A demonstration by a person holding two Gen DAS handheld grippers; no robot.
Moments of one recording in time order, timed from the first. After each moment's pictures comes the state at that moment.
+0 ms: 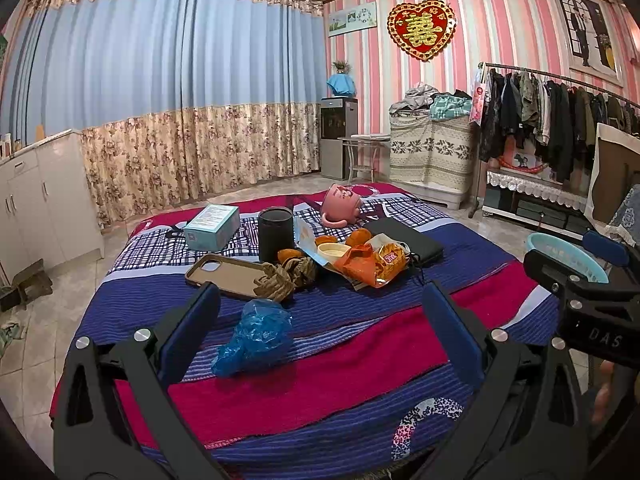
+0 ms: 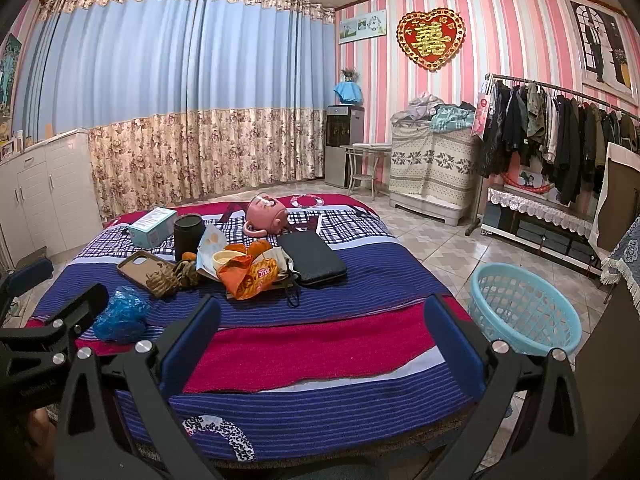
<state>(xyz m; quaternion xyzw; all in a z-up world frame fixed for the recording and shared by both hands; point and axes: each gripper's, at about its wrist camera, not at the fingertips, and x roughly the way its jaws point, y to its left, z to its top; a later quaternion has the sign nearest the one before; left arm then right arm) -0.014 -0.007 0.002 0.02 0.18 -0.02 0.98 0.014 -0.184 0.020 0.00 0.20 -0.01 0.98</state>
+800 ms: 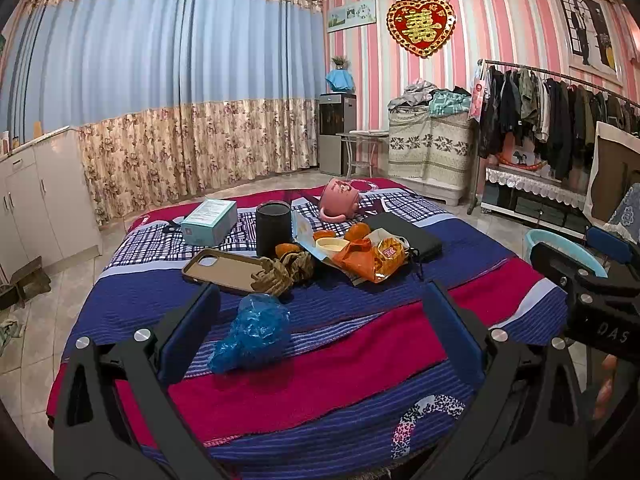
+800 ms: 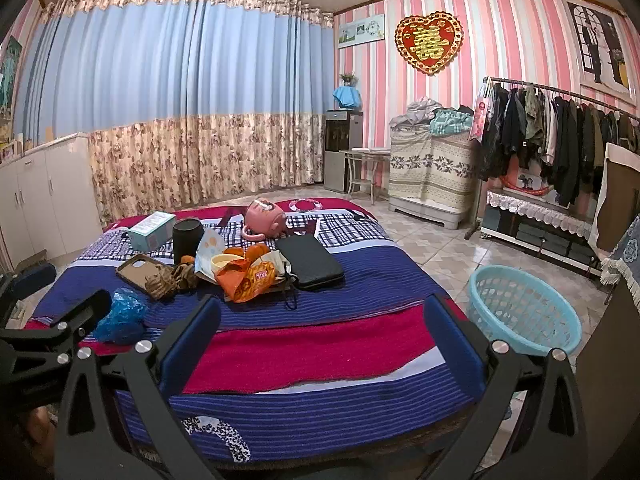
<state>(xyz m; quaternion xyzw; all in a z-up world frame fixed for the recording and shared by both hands) -0.015 -0.008 -0.002 0.02 0.19 -0.02 0.98 0.014 -0.180 0.017 0.00 0.19 -0.01 0.98</state>
